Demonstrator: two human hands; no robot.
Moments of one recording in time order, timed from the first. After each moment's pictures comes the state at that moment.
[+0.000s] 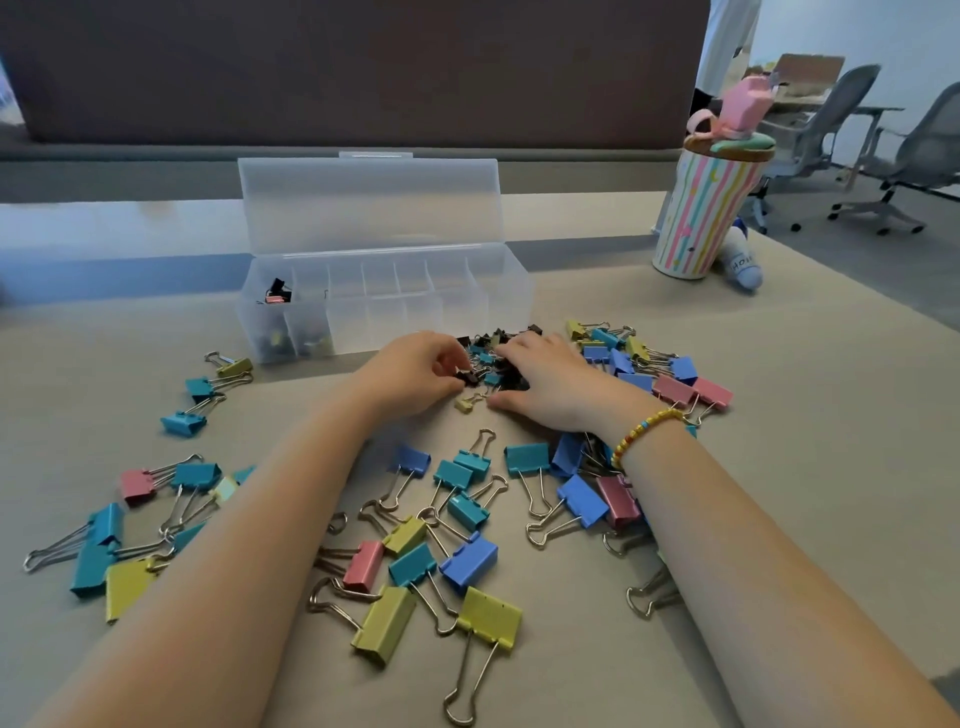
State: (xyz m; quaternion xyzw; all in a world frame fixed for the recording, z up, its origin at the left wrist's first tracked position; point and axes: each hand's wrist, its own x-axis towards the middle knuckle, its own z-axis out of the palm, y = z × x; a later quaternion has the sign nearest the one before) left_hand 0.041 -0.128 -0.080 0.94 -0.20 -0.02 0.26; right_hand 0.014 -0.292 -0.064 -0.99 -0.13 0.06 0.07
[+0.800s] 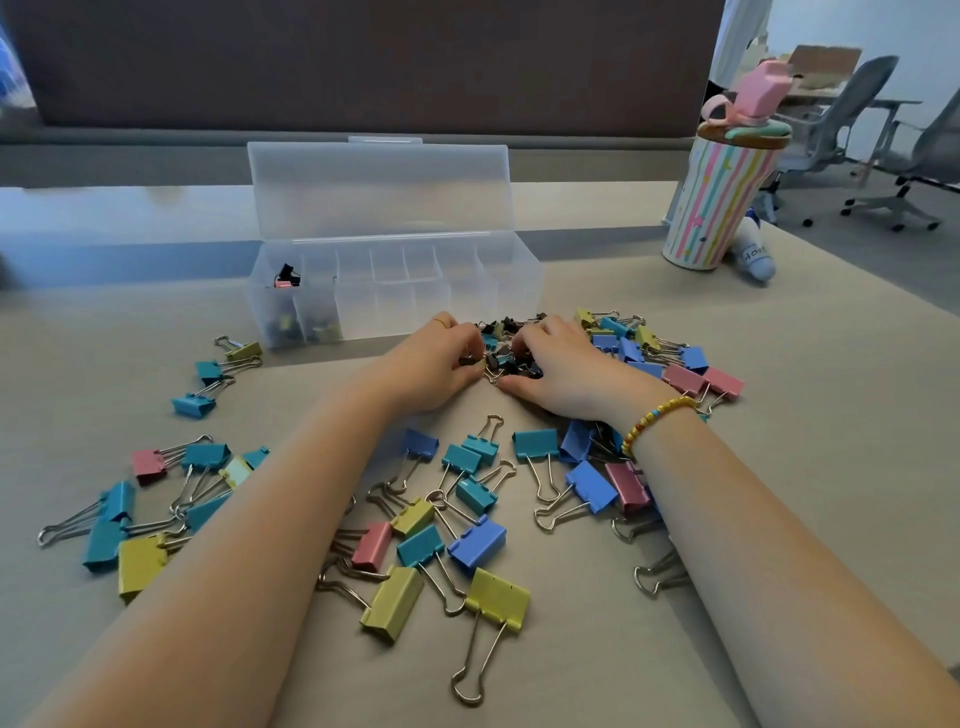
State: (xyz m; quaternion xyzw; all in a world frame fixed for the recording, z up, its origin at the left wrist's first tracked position) left_hand 0.038 -0.135 -0.085 0.95 -0.23 0.00 0.21; right_hand 0.014 -0.294 -0.069 -0.99 -0.11 0.05 0.09
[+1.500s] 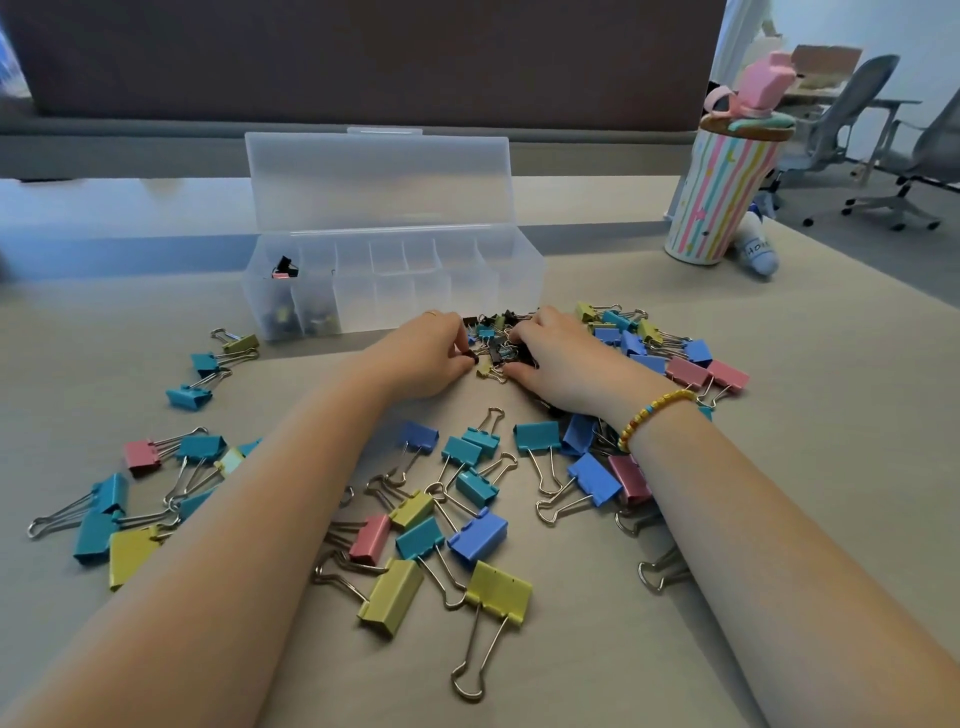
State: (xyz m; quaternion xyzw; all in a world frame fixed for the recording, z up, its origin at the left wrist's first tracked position) left_hand 0.041 -0.132 -0.084 0.96 -0.20 0.01 0.18; right_hand 0.012 -0.289 -0.068 -0.99 -0.12 0.01 0.05
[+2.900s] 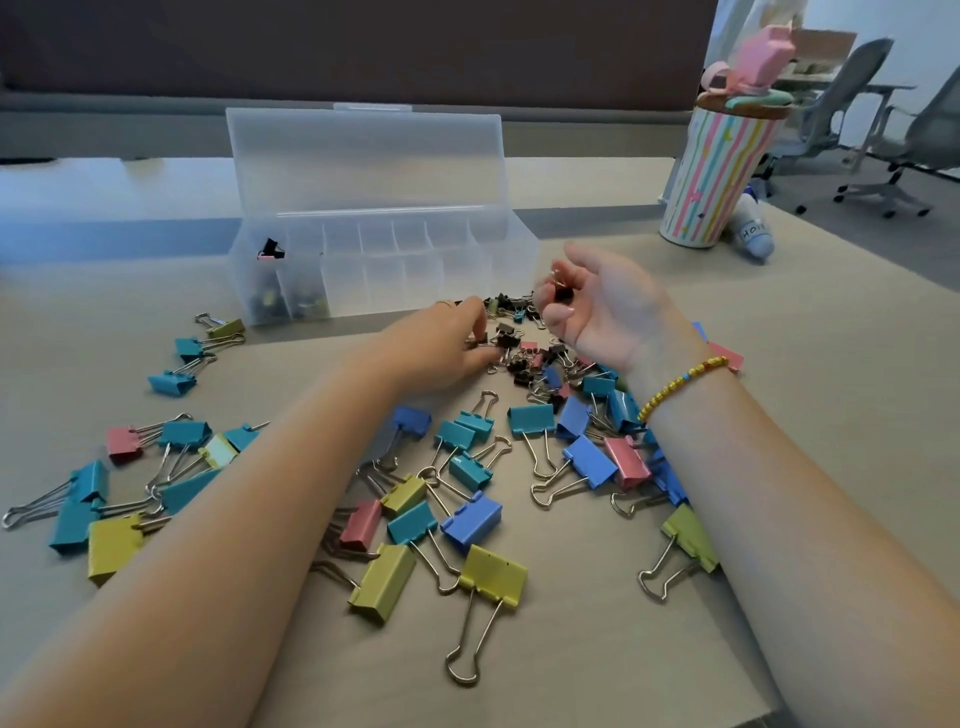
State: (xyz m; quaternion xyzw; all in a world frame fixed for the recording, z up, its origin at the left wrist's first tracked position) left_hand 0.033 -0.145 -0.086 0.96 -0.23 0.01 0.15; right_hand 0.014 -0.311 -0.049 -0.46 0.09 0.11 0.88
